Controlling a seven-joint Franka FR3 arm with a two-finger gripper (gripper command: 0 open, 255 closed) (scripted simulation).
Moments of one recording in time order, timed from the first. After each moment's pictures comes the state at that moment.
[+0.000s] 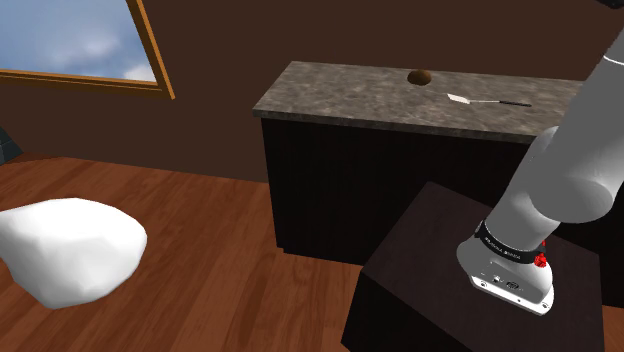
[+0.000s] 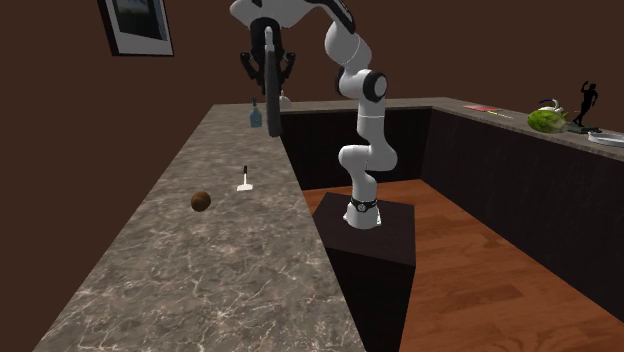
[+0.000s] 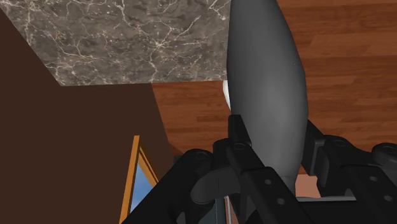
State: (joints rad) arm 0.10 0.00 -0.68 -1.16 0.49 1.43 -0.99
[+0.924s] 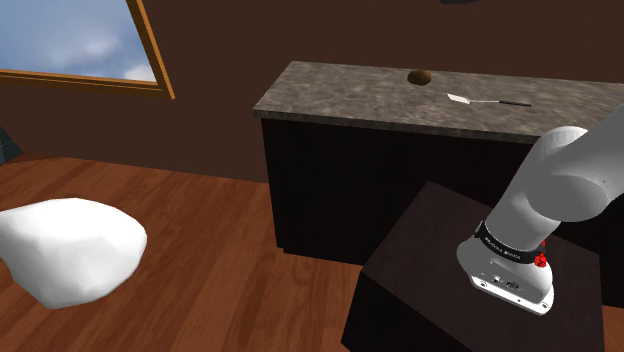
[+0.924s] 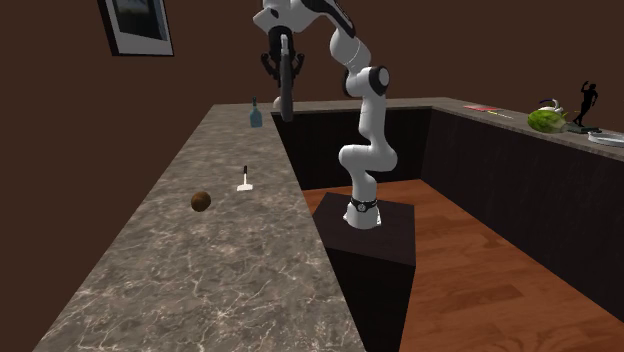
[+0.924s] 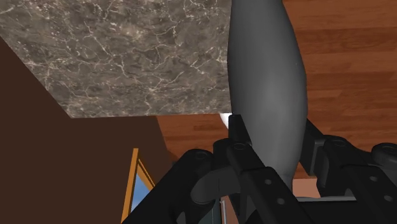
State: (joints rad) arm 0.03 -0.46 -0.61 -1.51 0.23 1.38 -1.03
